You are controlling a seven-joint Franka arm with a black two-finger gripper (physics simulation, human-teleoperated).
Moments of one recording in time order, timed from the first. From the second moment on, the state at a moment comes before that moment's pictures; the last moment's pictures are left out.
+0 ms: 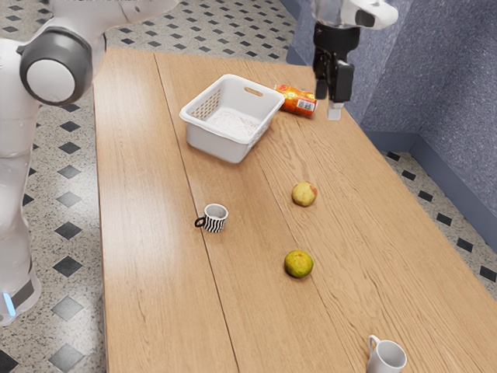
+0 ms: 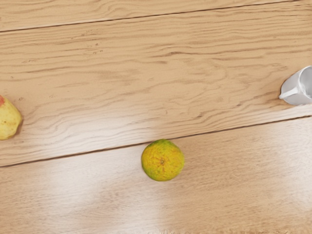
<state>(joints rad) -0.07 0.18 -0.15 -0.98 -0.08 1.33 -0.07</state>
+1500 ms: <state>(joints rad) -0.22 0.26 -0.12 -1.52 -0.04 1.77 -0.01</state>
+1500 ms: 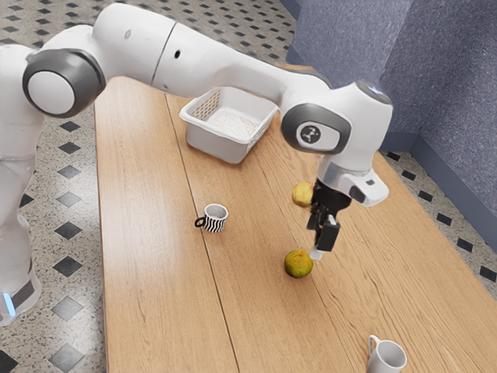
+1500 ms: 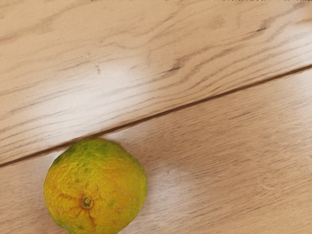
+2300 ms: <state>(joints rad) -0.24 0.31 -0.07 -1.63 -0.05 1.85 0.10</state>
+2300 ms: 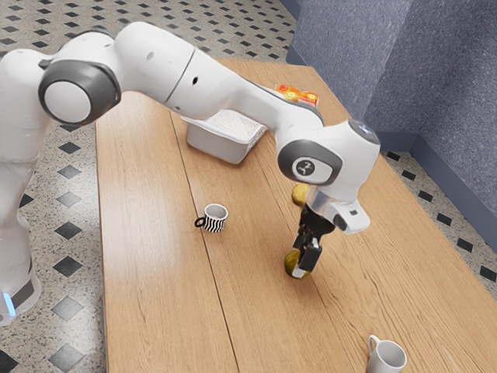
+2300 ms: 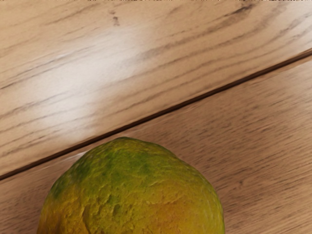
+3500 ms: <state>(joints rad) 0.23 0.03 0.09 -1.55 0.06 1.70 0.23</state>
